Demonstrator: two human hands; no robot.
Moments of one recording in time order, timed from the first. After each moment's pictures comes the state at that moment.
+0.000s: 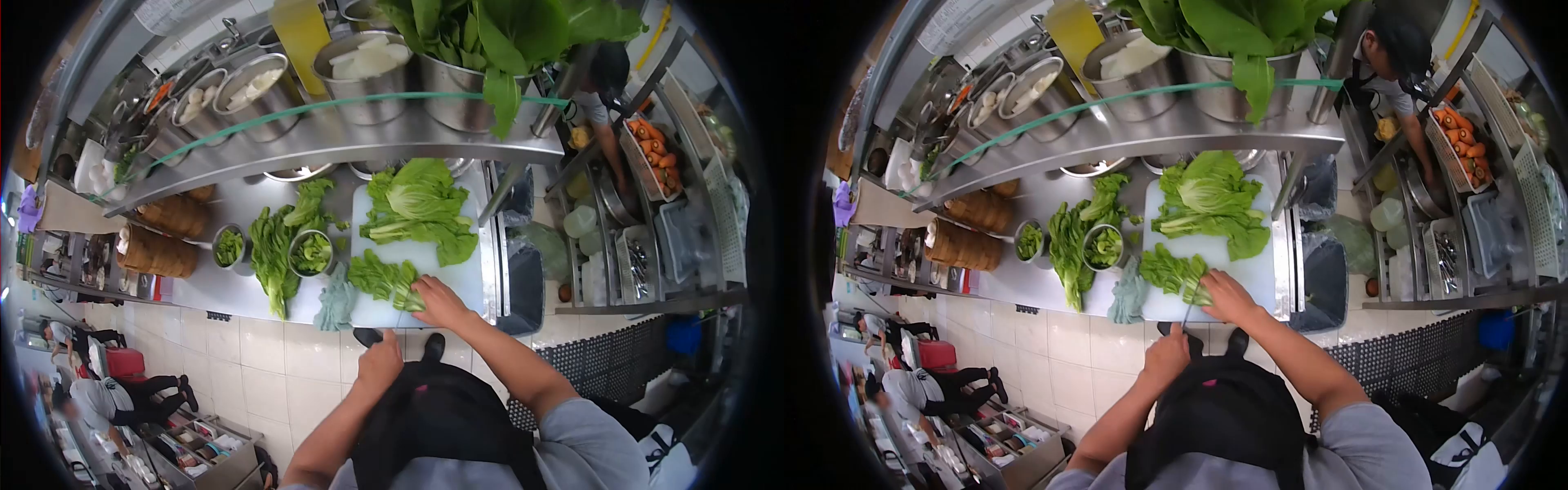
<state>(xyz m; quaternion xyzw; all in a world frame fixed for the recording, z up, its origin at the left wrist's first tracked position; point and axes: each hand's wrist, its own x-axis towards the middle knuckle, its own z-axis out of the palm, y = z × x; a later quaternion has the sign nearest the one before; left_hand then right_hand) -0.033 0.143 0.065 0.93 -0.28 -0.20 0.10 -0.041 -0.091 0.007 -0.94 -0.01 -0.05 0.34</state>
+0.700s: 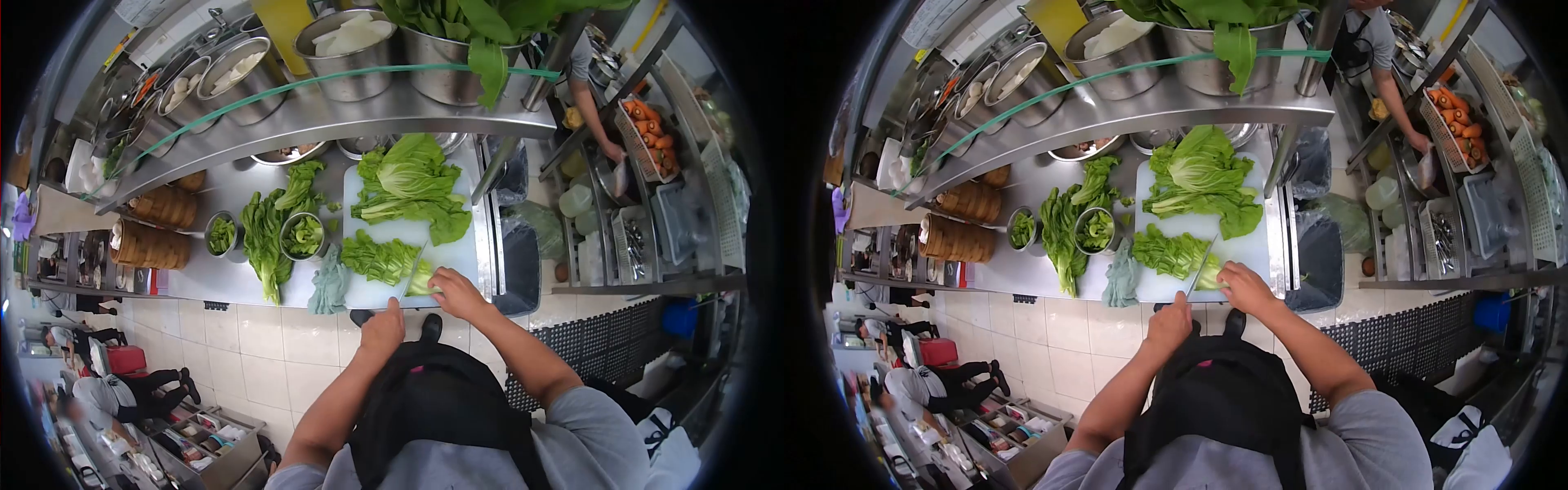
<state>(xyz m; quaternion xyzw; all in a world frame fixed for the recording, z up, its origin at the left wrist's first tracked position) -0.019 0.118 0.055 0.92 -0.32 -0.22 0.10 -0.091 -0.110 0.022 -0.92 0.03 -0.01 0.38</state>
